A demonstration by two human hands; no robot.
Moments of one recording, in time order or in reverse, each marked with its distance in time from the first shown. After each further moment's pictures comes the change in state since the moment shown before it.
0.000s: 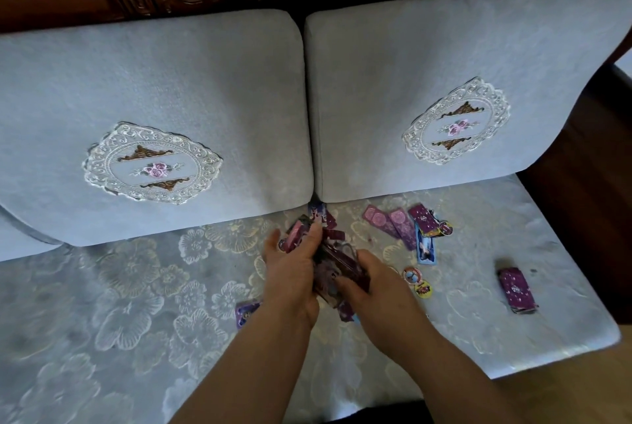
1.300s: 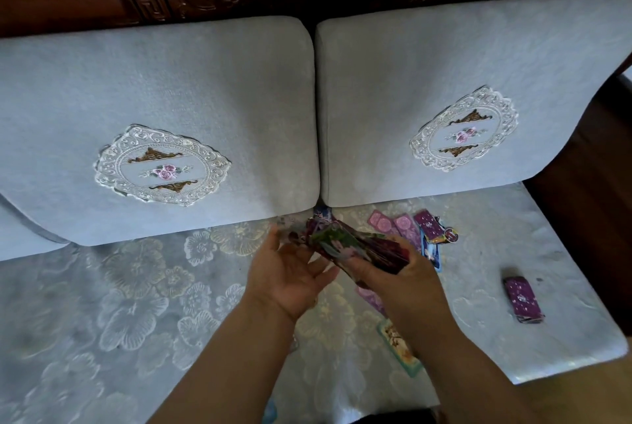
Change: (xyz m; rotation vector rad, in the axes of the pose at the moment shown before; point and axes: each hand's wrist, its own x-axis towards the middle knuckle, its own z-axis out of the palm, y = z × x) left_hand 0.017 0.027 -0.021 -0.312 -0.275 -0.296; right_hand 0.006 -0.014 -0.014 0.562 0.186 0.053
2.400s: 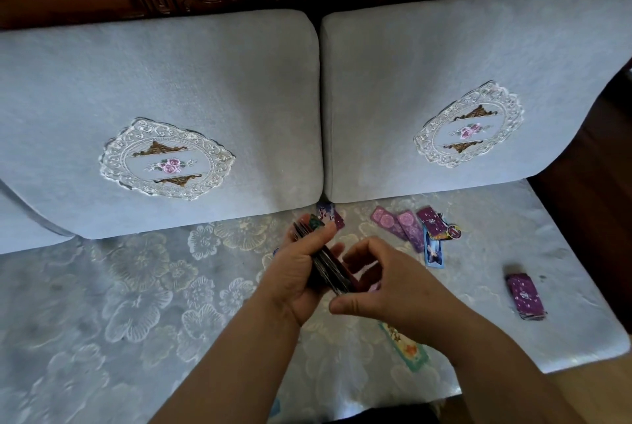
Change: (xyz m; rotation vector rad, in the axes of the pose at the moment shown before) left_hand -0.010 -0.014 0.006 0.262 -0.010 0.133; right_hand -0.006 -0.024 -0.007 -0.542 -0.454 -0.042
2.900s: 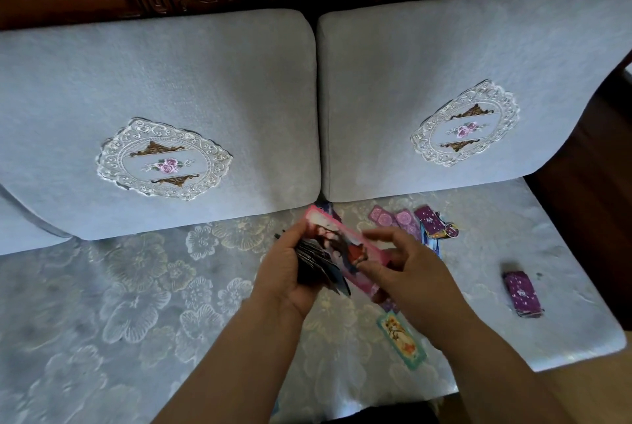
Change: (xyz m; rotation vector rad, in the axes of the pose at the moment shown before) left_hand 0.008 -0.003 -0.003 -0.067 0.162 -0.036; right_hand -0.004 0.013 -0.001 0.288 0.271 0.098
